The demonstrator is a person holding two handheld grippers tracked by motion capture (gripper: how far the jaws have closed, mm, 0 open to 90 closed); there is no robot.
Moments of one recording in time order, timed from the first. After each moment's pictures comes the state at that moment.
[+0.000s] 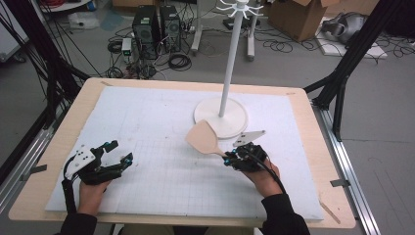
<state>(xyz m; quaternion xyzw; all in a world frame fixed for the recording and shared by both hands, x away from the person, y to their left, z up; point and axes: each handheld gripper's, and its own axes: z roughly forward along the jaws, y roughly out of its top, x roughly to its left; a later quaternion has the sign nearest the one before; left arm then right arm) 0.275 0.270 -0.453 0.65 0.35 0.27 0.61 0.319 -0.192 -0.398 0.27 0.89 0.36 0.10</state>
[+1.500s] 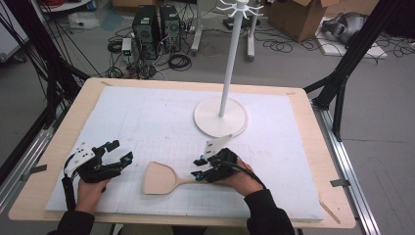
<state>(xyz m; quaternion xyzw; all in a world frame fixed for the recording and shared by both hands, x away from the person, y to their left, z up) 0.281 0.272 -0.451 0.66 0.36 0.24 0.61 0.312 -0.126 -0.399 0.10 0.90 0.41 0.03</state>
